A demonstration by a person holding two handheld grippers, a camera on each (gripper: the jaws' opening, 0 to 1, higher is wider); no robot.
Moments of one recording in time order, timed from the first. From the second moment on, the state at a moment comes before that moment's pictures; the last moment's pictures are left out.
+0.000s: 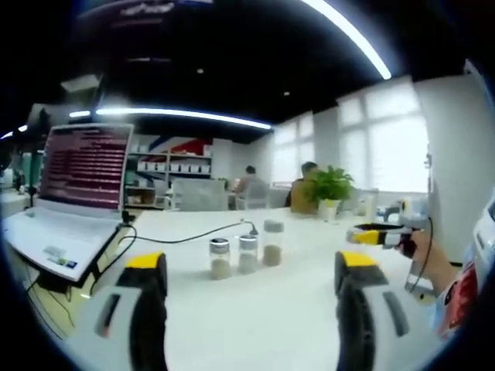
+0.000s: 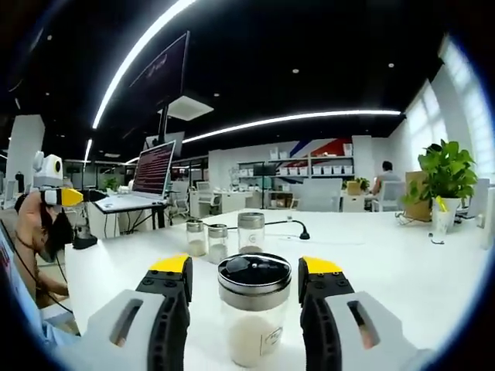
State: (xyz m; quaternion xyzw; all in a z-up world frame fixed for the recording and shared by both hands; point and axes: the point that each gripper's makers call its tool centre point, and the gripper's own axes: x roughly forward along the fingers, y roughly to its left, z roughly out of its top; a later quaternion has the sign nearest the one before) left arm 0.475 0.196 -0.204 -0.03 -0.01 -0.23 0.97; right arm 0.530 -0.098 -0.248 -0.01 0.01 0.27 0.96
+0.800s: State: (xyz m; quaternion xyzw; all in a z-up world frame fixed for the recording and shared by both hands) left arm 0.476 0.194 -0.203 -0.03 -0.01 -0.24 0.97; right arm 0.524 -0.104 -0.244 -0.05 0.04 0.41 0.91
